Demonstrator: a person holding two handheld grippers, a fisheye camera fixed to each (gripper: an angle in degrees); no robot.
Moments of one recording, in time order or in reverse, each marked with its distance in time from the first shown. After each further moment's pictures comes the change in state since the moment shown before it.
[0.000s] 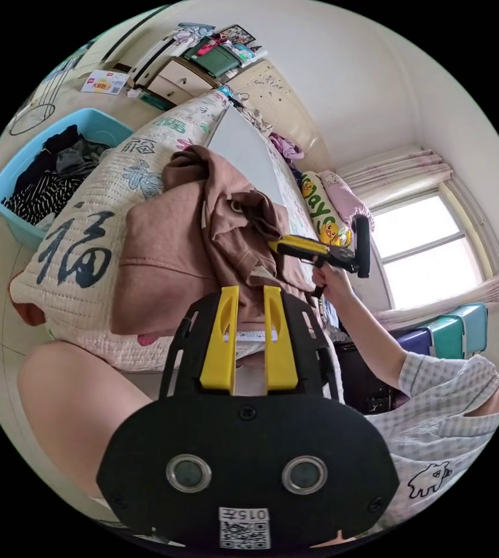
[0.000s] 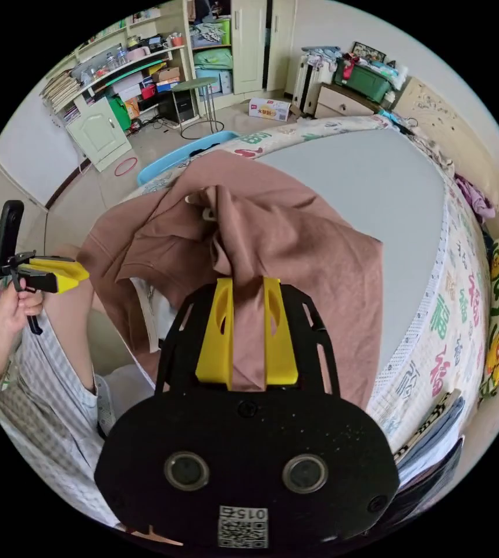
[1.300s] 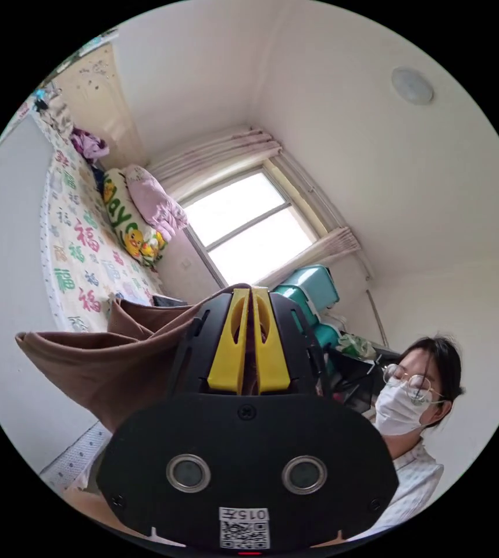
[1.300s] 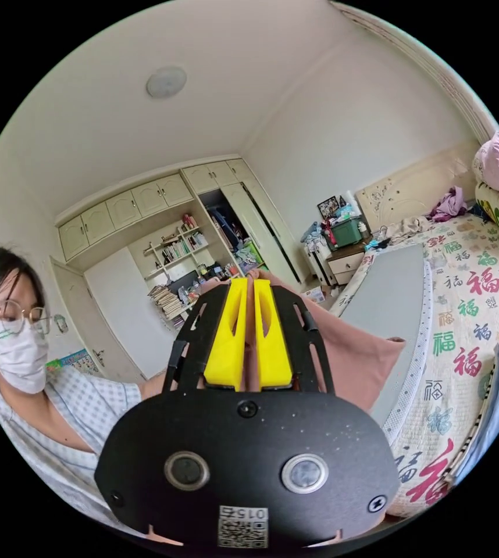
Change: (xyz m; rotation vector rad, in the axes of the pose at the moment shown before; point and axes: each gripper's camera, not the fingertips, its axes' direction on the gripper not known) left arm 0.278 -0.179 0.041 -0.011 0.852 0.327; right arm 0.122 0.533 -0.167 1.047 -0.521 0.291
